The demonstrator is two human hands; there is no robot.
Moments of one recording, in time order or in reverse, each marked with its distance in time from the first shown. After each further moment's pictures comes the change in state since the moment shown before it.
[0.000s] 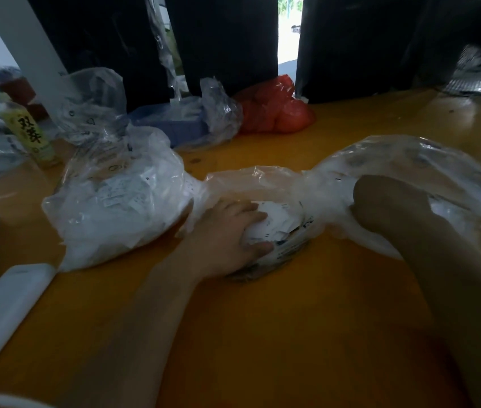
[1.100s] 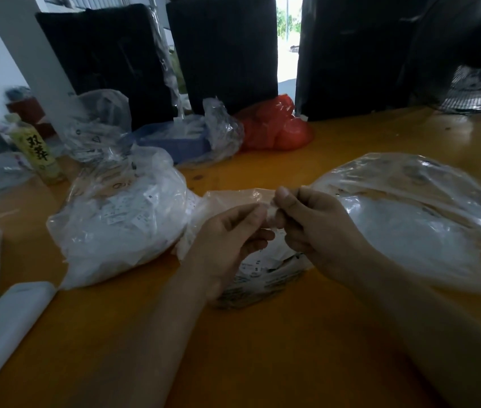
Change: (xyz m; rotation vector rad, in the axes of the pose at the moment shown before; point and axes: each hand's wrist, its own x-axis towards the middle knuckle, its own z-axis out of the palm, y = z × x) left_hand -0.004 0.035 -0.012 -1.482 0.223 -0.242; right_hand -0.027 -0.064 0.023 1.765 -0.294 -0.453
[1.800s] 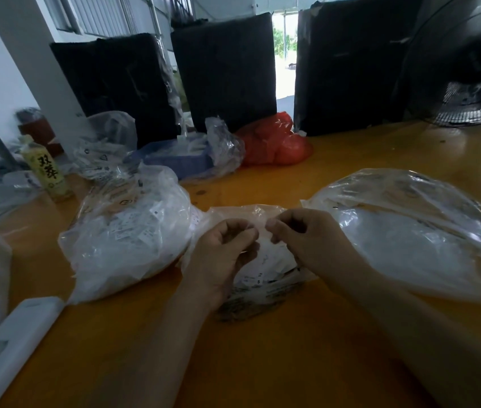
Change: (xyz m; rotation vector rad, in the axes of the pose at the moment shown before) left_hand 0.006 -0.007 -0.009 -0.041 0.162 -0.013; right_hand -0.001 0.003 0.001 -0.654 0.144 -0.127
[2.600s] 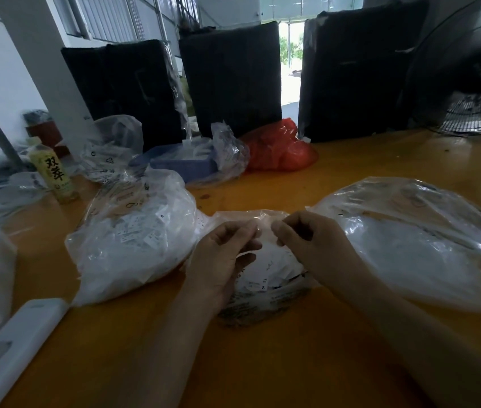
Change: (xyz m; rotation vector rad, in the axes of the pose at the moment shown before) left_hand -0.004 0.008 0.001 -0.072 0.039 0.032; right_hand -0.004 -0.006 0.002 -0.014 0.036 -0.080
